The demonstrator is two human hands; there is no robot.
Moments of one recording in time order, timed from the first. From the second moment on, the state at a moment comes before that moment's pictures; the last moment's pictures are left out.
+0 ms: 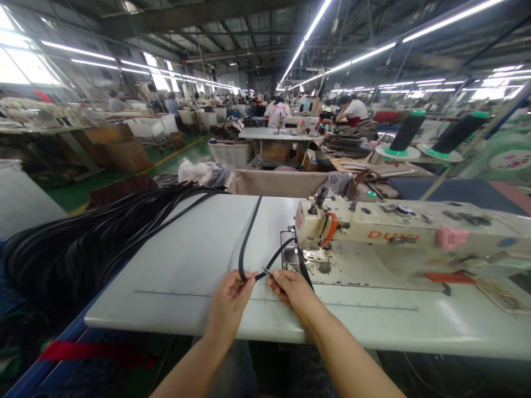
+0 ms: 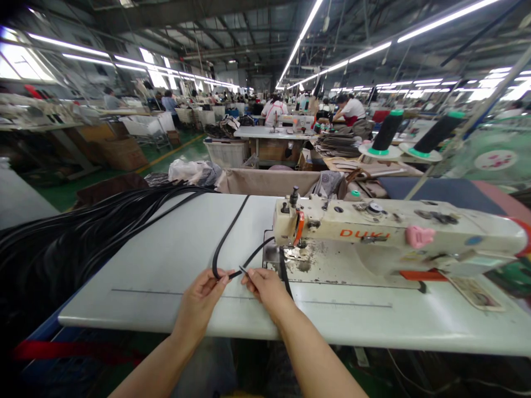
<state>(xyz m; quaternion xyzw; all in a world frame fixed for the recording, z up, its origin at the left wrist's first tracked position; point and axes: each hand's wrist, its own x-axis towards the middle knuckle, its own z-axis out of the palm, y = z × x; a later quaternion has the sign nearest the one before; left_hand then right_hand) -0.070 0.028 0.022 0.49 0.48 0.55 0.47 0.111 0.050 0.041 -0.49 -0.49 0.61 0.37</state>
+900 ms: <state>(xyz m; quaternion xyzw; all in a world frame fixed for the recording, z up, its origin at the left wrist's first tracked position) -0.265 0.069 0.051 0.61 0.73 0.24 0.17 0.175 -0.002 0.032 -0.69 -0.73 -0.01 -0.02</state>
